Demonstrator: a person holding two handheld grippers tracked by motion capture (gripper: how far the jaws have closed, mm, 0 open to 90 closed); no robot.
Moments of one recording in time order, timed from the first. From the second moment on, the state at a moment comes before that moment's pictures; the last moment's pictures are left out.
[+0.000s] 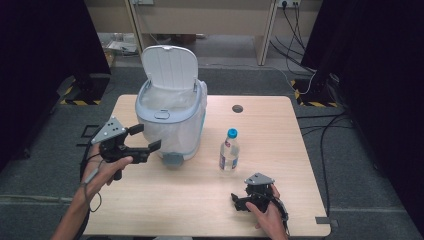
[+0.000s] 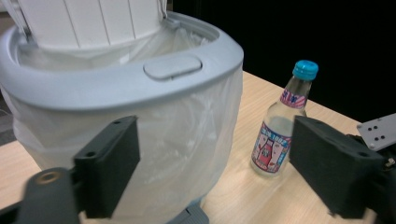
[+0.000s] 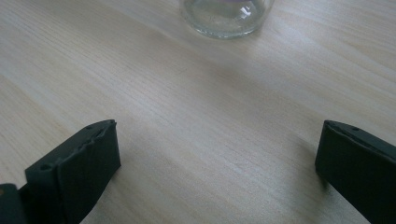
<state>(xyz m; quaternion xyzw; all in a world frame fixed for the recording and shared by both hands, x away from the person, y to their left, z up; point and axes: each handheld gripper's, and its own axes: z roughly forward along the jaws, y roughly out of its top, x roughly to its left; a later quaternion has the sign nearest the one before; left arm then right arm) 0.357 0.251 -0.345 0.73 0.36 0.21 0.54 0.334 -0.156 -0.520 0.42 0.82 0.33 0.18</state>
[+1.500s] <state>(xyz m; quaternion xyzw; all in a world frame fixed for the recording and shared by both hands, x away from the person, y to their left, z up) 0.368 0.257 -0.512 0.77 0.42 0.18 0.44 0.333 -0.156 -0.519 0.43 0.82 0.33 0.18</state>
